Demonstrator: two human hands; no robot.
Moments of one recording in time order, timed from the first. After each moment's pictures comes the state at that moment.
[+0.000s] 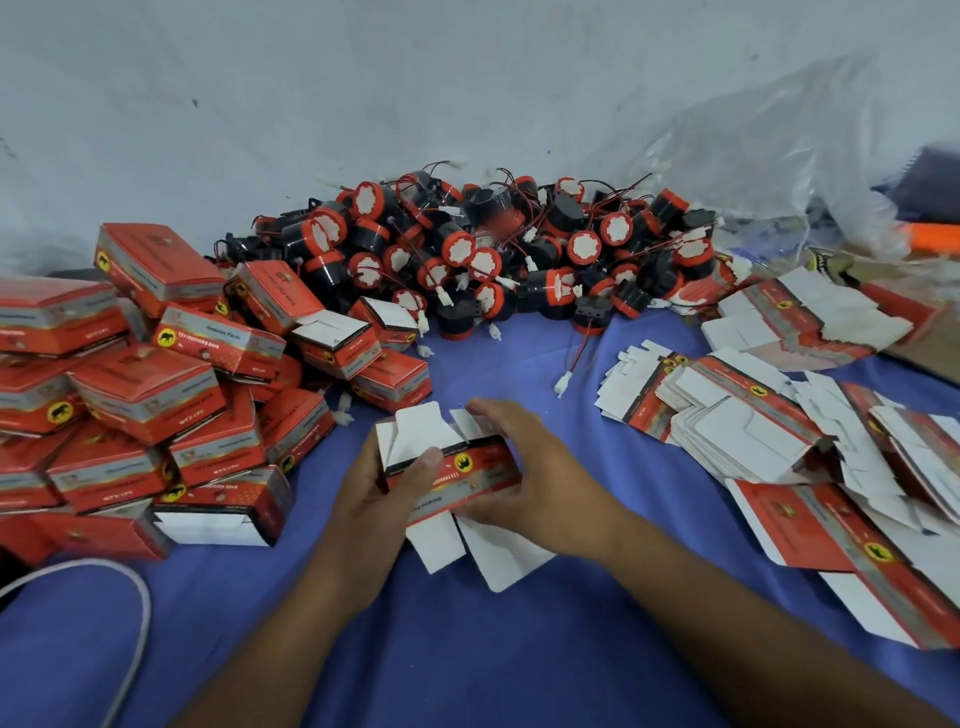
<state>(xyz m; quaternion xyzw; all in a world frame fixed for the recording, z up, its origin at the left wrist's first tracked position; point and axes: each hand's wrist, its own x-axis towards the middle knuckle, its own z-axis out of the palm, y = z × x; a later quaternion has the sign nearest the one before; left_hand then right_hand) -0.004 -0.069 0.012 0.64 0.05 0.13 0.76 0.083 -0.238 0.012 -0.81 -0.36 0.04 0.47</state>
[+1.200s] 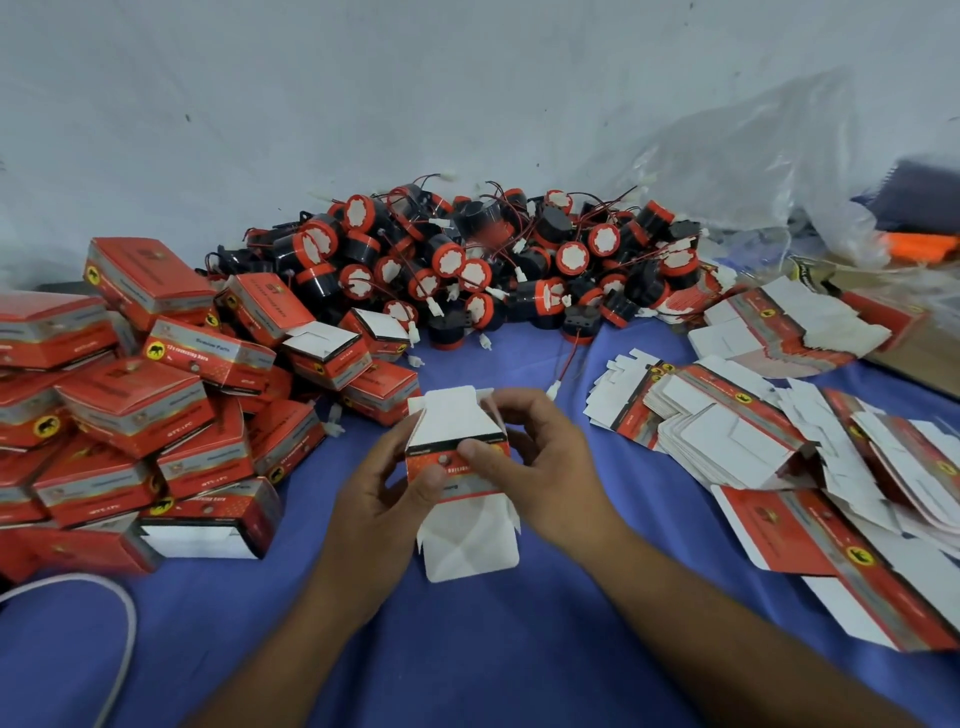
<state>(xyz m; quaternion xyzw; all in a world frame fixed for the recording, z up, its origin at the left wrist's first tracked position) -0.002 -0.080 0.013 0.70 -0.02 0.18 0.69 0.077 -0.234 0.023 -0.68 -0.25 0.00 0.69</state>
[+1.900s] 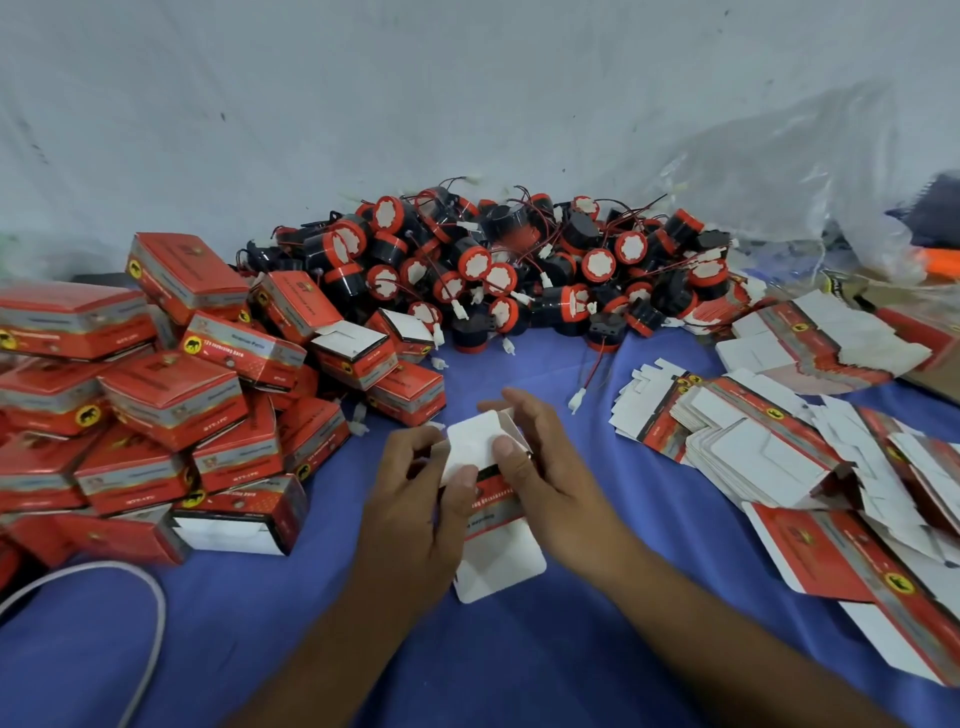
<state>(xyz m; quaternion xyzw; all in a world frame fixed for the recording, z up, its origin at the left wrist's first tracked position) -0.001 -0.082 0.008 0.85 -0.06 0.41 0.34 0.067 -0.225 0.020 -0.70 -0.30 0.05 0.65</state>
